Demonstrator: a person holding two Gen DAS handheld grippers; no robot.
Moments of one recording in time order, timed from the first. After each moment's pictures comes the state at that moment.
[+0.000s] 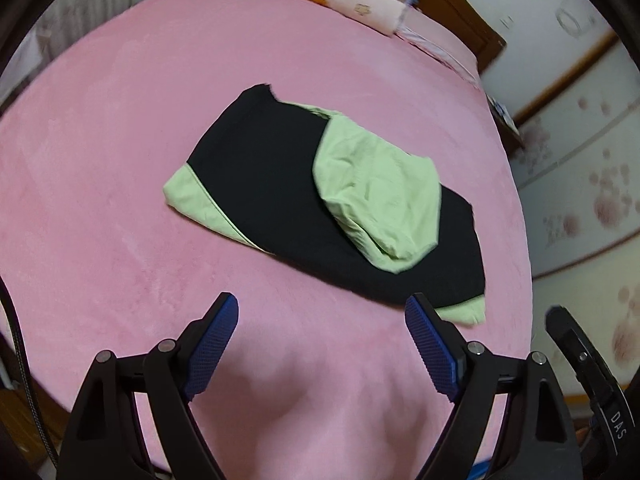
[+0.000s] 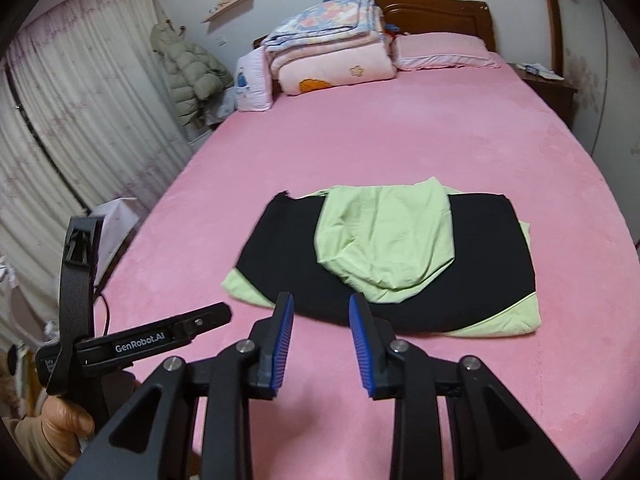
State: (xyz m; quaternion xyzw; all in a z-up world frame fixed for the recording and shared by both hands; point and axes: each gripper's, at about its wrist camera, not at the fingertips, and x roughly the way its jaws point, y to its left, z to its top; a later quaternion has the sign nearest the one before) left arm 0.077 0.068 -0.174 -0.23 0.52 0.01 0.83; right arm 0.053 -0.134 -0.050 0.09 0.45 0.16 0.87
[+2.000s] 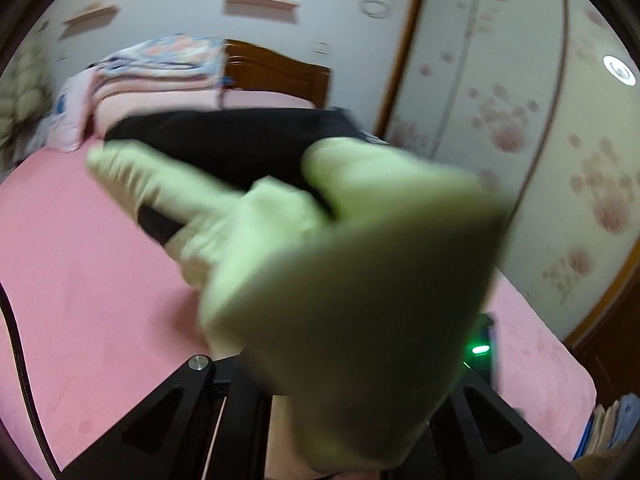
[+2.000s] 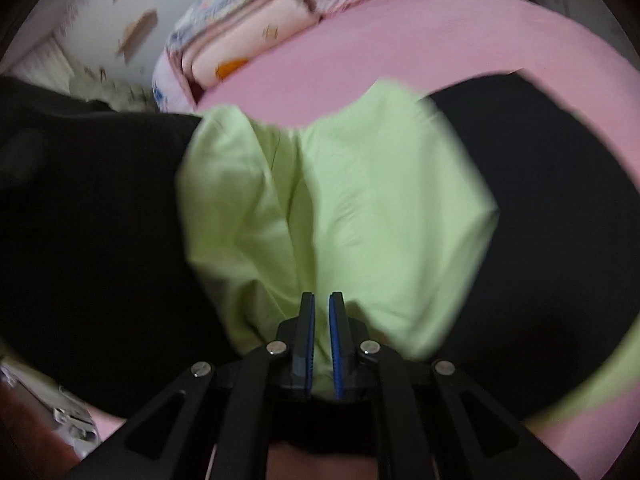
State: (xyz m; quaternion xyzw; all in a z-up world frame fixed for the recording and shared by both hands) left arm 0.195 -0.082 -0.188 -0.03 0.31 -0.23 0.92; right arm 0.175 -0.194 -0.253 0.24 0.49 0.09 0.84
